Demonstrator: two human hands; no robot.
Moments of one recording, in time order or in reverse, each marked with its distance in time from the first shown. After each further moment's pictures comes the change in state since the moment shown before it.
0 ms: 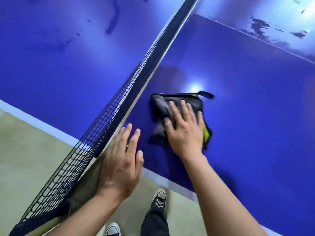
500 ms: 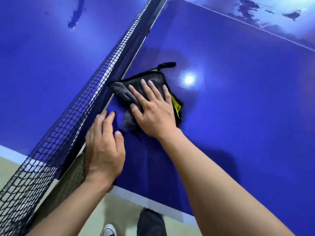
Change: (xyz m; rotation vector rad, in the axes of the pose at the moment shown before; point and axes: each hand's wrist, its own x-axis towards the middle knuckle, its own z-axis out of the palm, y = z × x) left_hand 0.086 0.031 0.028 -0.102 0.113 -0.210; right_hand 0.086 -0.010 0.010 0.030 -0.080 -0.273
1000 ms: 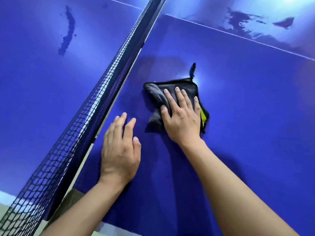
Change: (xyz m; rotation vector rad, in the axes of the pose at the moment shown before) left_hand 0.053 0.040 0.032 0.099 -0.074 0.214; right_hand 0.020 0.094 -0.016 0.013 0.065 0.320
